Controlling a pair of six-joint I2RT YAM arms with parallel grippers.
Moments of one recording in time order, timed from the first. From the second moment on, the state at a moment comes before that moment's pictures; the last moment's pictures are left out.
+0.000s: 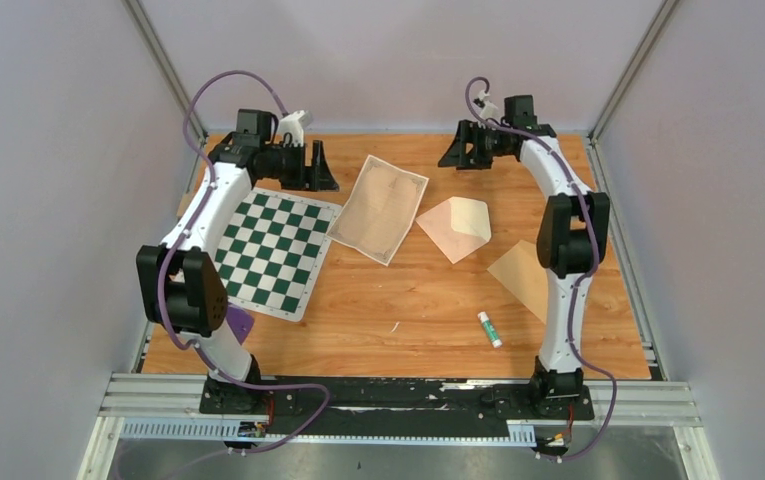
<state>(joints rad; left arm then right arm) -0.14 1.70 1.56 -0.70 0.62 -0.07 0.08 2.21 1.98 -0.63 -0.77 0.10</state>
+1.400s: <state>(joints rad) -0.08 1.57 1.11 0.07 1.01 -0.15 0.20 1.72 1.94 -0.62 -1.15 -0.04</state>
